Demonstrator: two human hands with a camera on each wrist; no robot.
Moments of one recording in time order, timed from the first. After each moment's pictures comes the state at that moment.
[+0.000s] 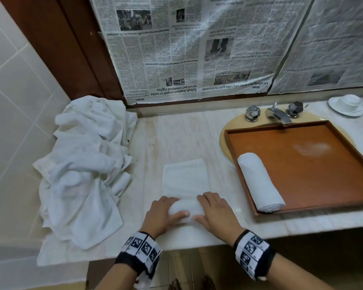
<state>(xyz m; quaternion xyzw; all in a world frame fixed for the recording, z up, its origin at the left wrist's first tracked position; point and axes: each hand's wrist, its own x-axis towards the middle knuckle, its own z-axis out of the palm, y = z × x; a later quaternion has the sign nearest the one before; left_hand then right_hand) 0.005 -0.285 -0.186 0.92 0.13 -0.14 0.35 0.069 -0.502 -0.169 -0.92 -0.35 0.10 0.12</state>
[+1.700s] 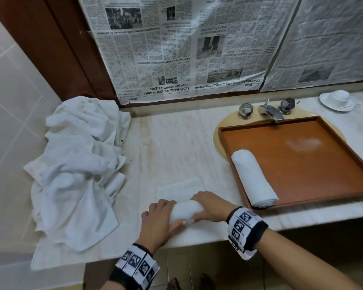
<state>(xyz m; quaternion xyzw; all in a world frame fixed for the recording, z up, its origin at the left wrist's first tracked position) -0.019 -0.310 -0.171 0.98 0.08 -0.12 0.15 0.101 -0.492 -0.143 -0.87 -0.35 0.32 0.14</state>
